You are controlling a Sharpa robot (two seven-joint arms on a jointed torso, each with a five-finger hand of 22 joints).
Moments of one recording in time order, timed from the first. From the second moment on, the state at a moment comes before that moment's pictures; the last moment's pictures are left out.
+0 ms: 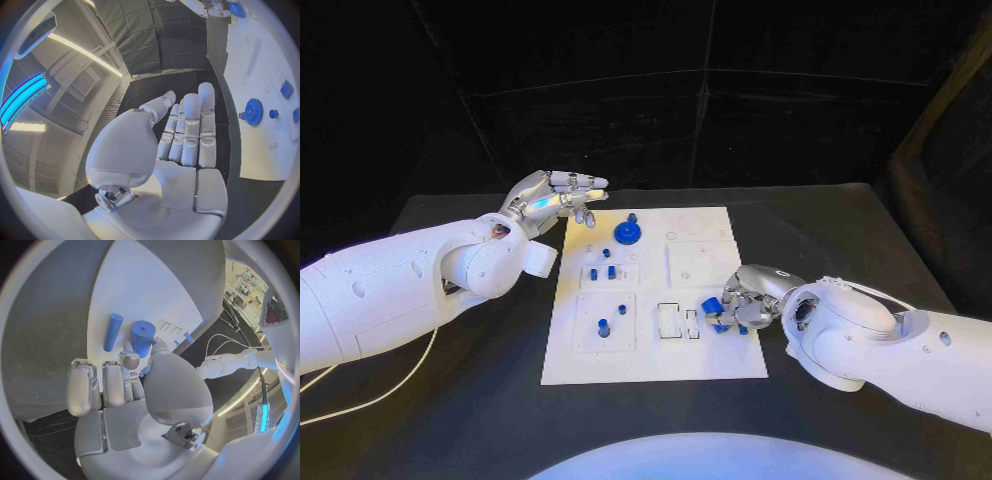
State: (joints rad) left arm 1.18 -0.82 -0.07 1.40 -0.08 -0.13 0.39; left_hand 1.29 -0.08 0.44 -0.13 0.05 0.99 0.17 0.15 0.07 1.01 0.11 0.39 0.11 1.17 0.02 1.00 0.55 0.18 1.14 0.12 0.70 0.66; right arm 0.96 -0.99 -0.02 1.84 -1.51 -0.28 -0.55; right_hand 1.26 0.01 -0.15 0.29 0.39 0.97 0.08 0.44 0.22 1.32 0.00 1.03 1.02 1.47 -0.06 1.34 1.23 0.06 1.44 0.05 1.46 1.31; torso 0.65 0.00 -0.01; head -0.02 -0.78
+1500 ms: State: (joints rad) left arm 1.18 -0.82 -0.07 1.40 -0.08 -0.13 0.39; left_hand 1.29 -0.08 0.44 -0.12 0.05 0.99 0.17 0.15 0.07 1.01 0.11 0.39 0.11 1.17 0.02 1.00 0.55 0.18 1.14 0.12 0.69 0.66; right arm 0.96 -0.84 -0.02 1.82 -1.38 -0.32 -0.56; right_hand 1.12 0.06 -0.29 0.29 0.11 0.98 0.08 0.44 0.27 1.28 0.00 0.89 0.94 1.47 -0.06 1.32 1.20 0.06 1.42 0.04 1.44 1.31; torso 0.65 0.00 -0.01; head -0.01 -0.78
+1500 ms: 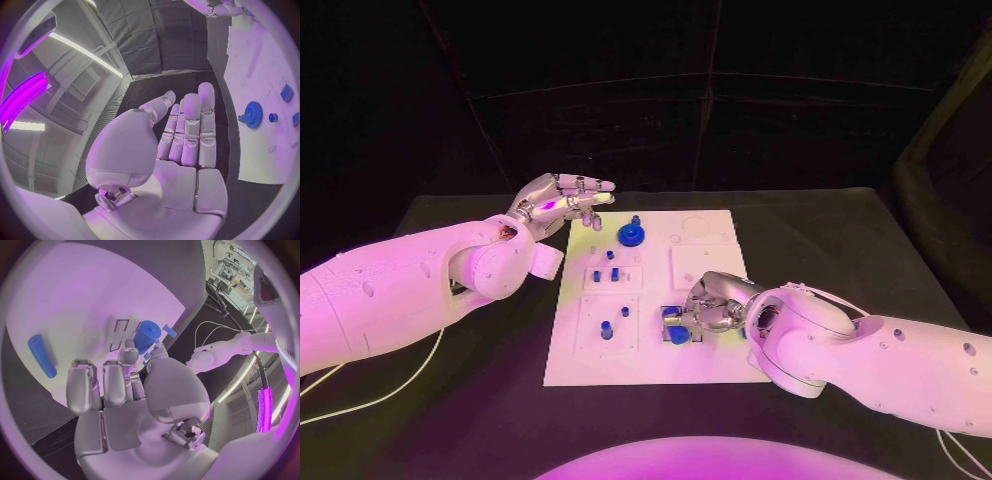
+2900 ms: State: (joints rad) left arm 1.18 -0.82 -0.07 1.40 -0.08 -0.12 0.39; left_hand 1.29 -0.08 0.44 -0.12 0.05 0.99 0.17 0.15 0.07 1.01 0.11 0.39 0.11 1.17 0.02 1.00 0.55 0.18 1.14 0.12 0.69 0.66; right arm 0.96 -0.97 -0.02 1.87 -1.43 -0.34 -0.53; right_hand 1.23 0.02 -0.29 0.28 0.19 0.93 0.09 0.42 0.32 1.26 0.01 0.80 0.89 1.47 -0.06 1.29 1.19 0.06 1.40 0.05 1.42 1.30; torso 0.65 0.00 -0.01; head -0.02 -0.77
